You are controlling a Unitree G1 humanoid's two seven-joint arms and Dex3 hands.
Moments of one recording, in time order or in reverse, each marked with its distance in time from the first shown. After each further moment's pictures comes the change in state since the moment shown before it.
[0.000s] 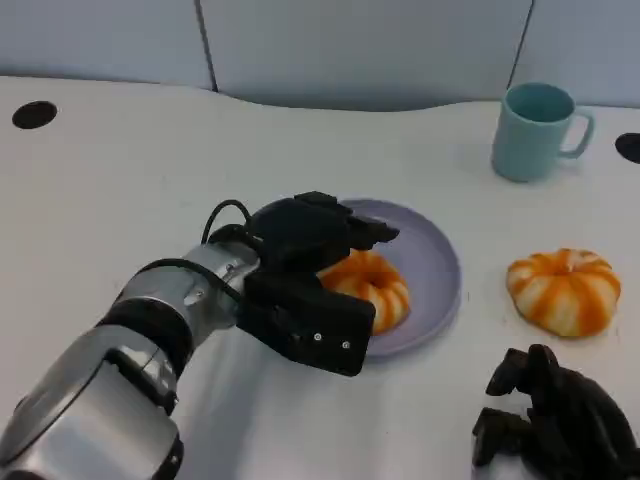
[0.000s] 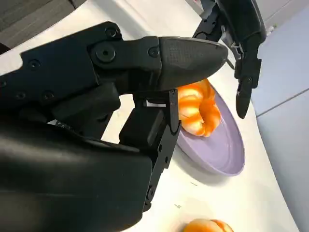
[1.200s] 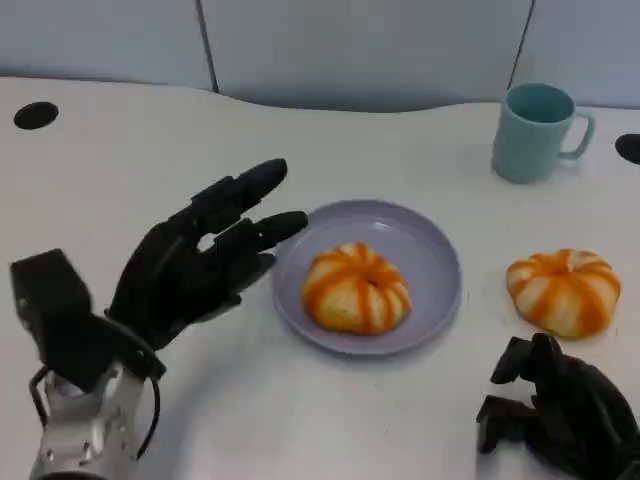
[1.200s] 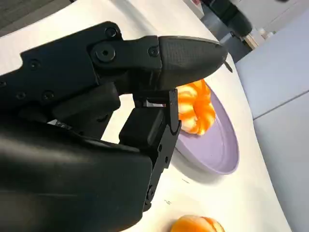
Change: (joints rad) left arm 0.633 -0.008 0.701 -0.787 -1.248 0.292 -0.812; right arm -0.070 -0.023 -0.018 0.100 -0.004 -0.036 0.052
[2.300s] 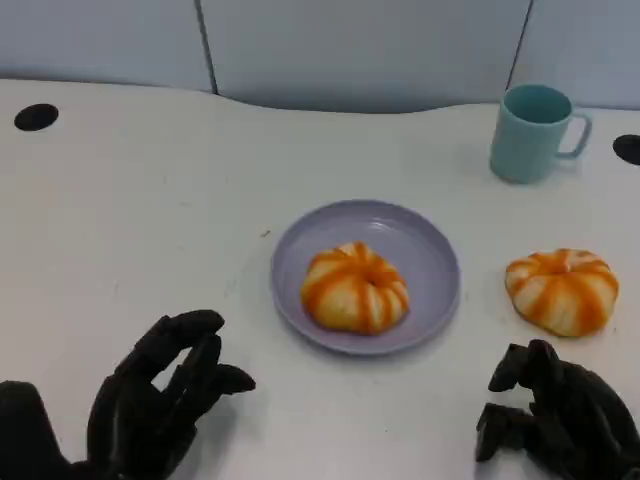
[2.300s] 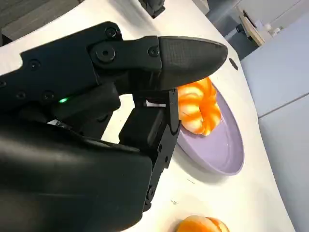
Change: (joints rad) left arm 0.400 -0.146 0.099 -0.351 -0.048 0.378 0.340; right arm 0.032 -0.002 0.015 -0.050 -0.014 0.021 -0.028
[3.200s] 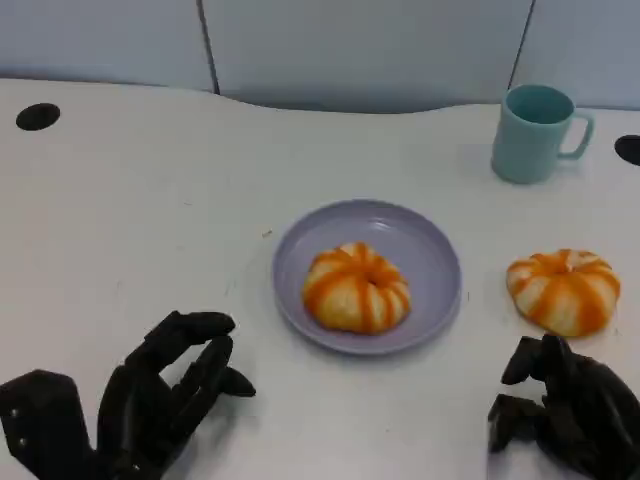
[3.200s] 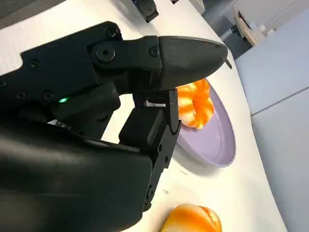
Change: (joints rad) left arm -0.082 0.010 -0.009 0.190 0.127 -0.166 -0.023; right arm -0.042 -0.018 -0.032 0.091 0.000 -0.066 0.054
